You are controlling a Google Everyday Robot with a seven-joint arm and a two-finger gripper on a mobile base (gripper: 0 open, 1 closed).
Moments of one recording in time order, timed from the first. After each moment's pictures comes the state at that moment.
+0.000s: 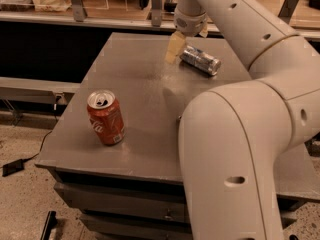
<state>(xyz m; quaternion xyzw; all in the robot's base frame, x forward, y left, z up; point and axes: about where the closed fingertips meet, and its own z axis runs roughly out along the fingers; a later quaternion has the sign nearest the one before) 0.746 -0.095 0.867 -0.40 0.91 -0.05 0.11</state>
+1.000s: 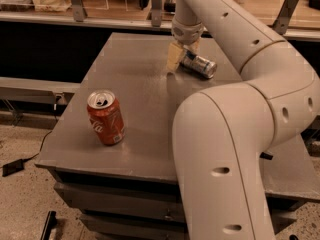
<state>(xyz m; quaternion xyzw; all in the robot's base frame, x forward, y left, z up) 0.755 -0.092 0.829 -0.39 0.92 -0.03 0.09</state>
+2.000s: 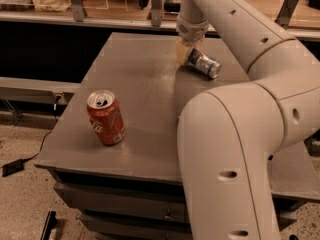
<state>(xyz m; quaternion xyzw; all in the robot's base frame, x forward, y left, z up) 0.758 -0.102 0.842 -0.38 0.92 -0.04 0.11</state>
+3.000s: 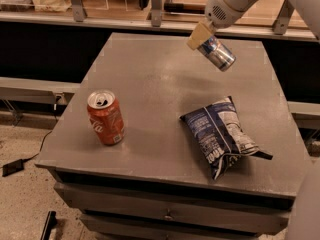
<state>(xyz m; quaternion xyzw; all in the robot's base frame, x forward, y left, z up) 0.695 -0.117 0.939 -0.44 0.85 0.05 0.29</state>
